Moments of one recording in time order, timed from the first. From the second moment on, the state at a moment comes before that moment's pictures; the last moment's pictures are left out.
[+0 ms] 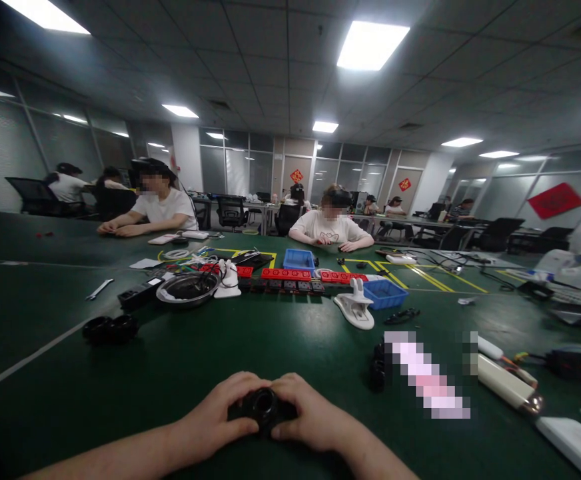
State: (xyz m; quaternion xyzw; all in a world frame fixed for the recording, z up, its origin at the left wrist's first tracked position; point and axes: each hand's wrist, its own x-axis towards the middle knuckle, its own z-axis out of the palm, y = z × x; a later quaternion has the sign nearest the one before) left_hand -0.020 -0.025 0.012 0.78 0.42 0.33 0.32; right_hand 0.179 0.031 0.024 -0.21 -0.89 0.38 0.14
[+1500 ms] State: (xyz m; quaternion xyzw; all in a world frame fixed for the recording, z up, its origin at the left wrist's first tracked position) left_hand -0.016 -0.029 0.013 0.74 0.47 0.35 0.32; right_hand 0.173 0.019 0.016 -0.29 -0.86 0.36 0.20
